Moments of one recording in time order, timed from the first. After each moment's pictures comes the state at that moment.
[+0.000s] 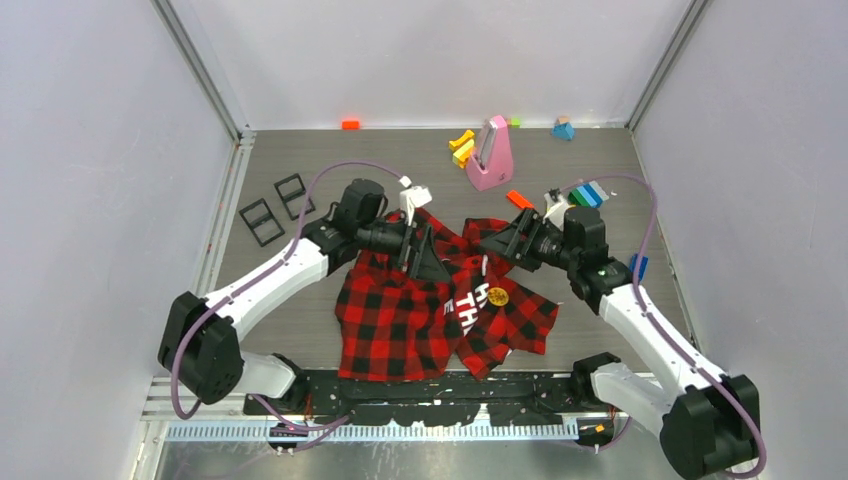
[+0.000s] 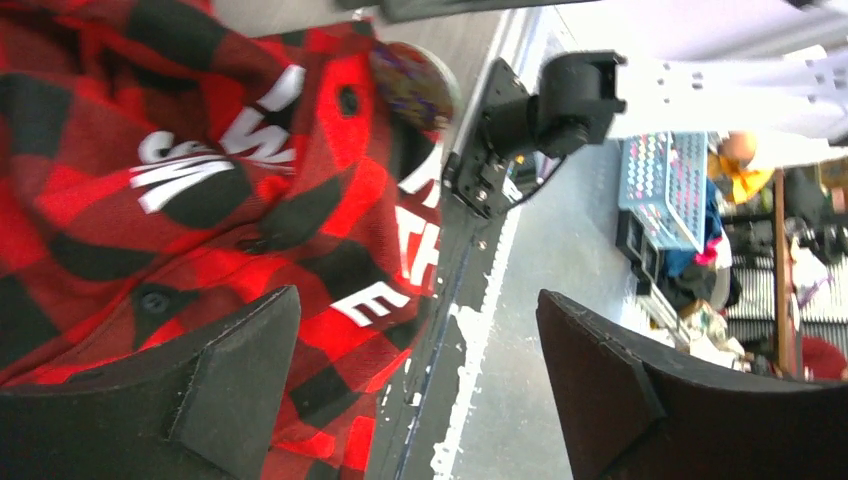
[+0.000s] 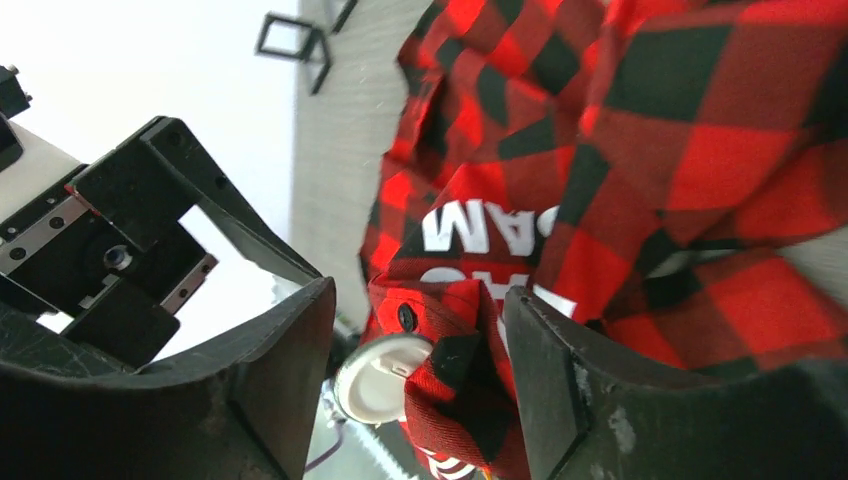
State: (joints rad) left arm -0.62 1.37 1.01 -0.25 0.87 -0.35; right arm 0.28 0.99 0.58 -0.02 -0.56 0.89
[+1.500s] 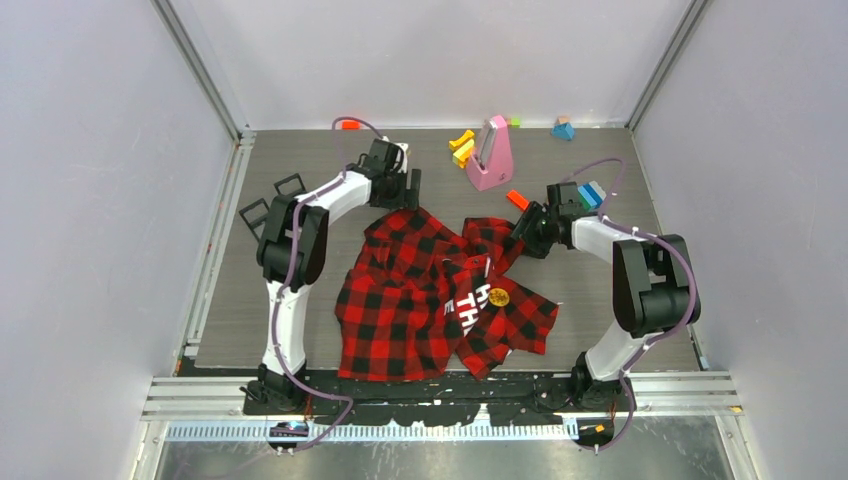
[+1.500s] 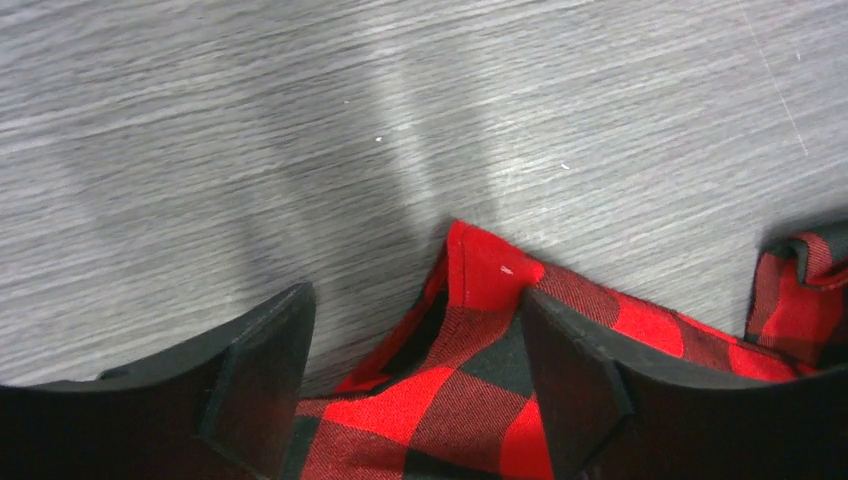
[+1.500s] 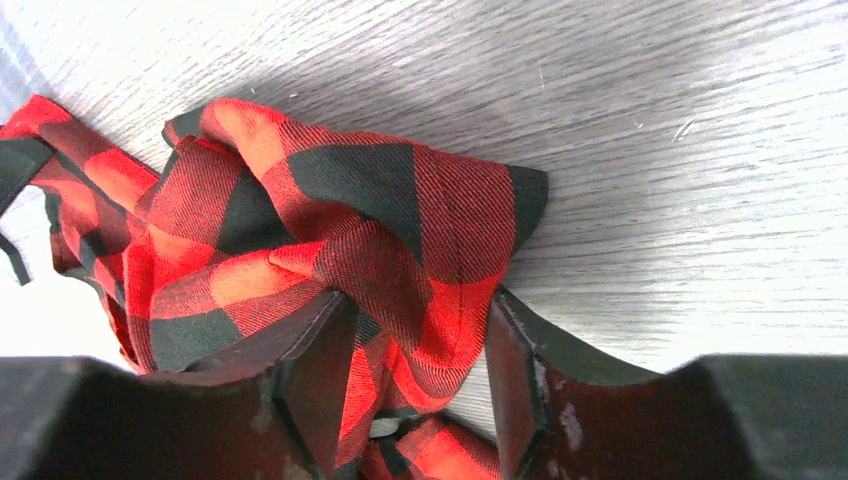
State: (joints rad) left arm -0.40 2.17 1.64 -0.38 0.10 -0.24; right arm 0.11 1.67 0.89 -0.21 -0.25 0.68
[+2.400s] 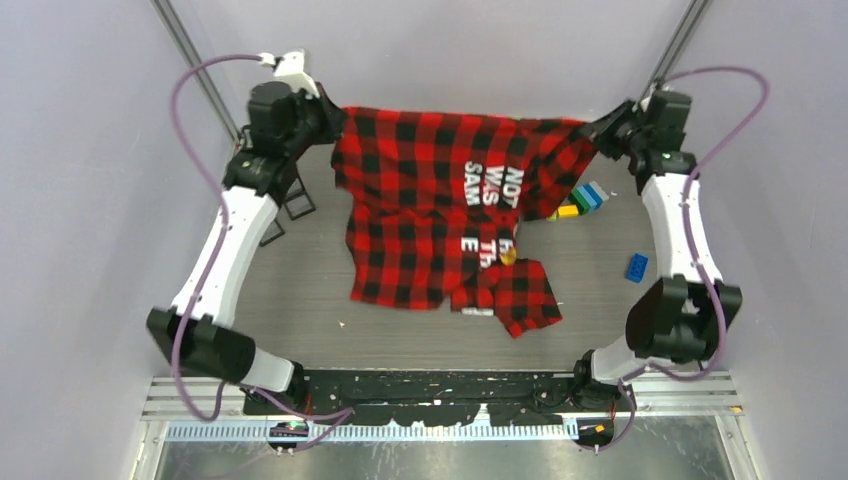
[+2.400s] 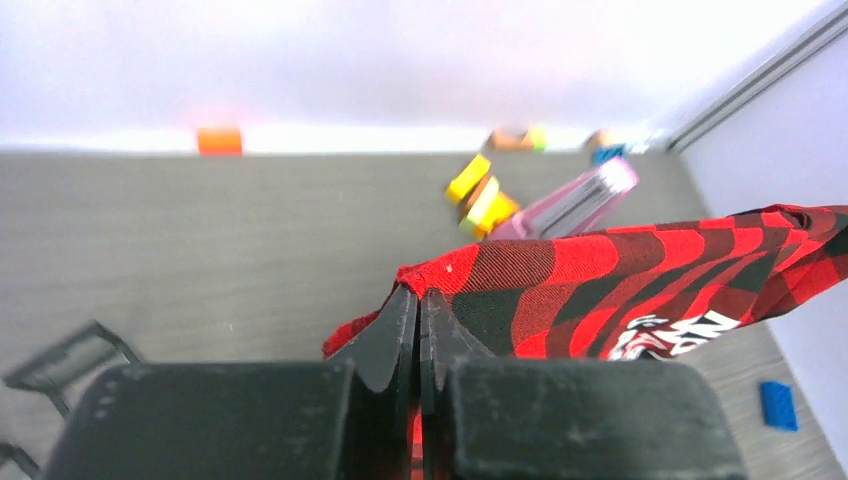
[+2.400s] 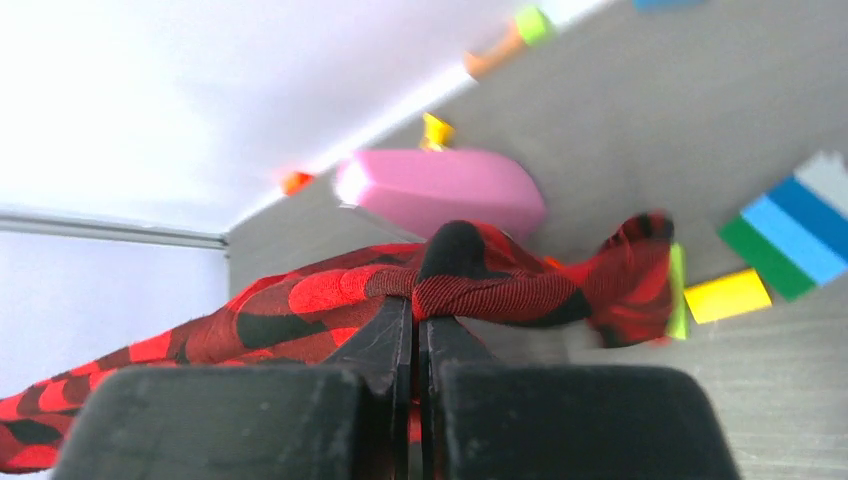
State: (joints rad) left arm -0.25 1.49 1.59 -0.36 0.08 -0.31; right arm -0.18 1.55 1.43 -0.34 -0.34 0.67
